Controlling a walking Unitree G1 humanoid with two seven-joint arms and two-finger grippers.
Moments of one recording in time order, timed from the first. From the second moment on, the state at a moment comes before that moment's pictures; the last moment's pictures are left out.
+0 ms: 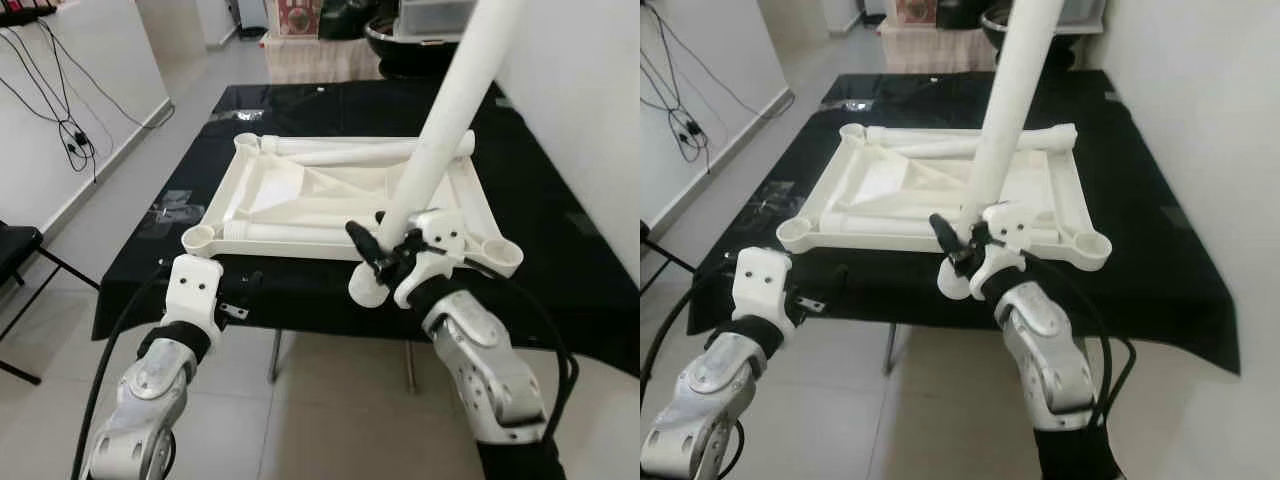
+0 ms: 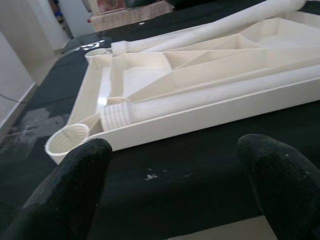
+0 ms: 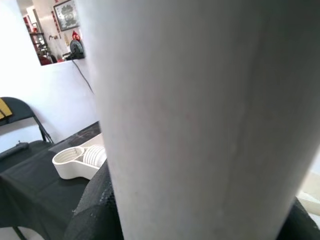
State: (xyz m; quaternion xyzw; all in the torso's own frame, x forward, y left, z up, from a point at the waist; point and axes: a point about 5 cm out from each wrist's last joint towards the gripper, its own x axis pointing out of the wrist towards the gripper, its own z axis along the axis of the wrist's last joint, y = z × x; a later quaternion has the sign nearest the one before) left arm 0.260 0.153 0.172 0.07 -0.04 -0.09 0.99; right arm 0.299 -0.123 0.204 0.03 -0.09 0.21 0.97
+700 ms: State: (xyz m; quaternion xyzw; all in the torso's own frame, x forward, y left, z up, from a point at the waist) left arm 0.259 0.139 0.170 0.05 -0.03 -0.11 0.99; right arm 0.299 -0.129 0.202 0.03 -0.09 0.20 0.97
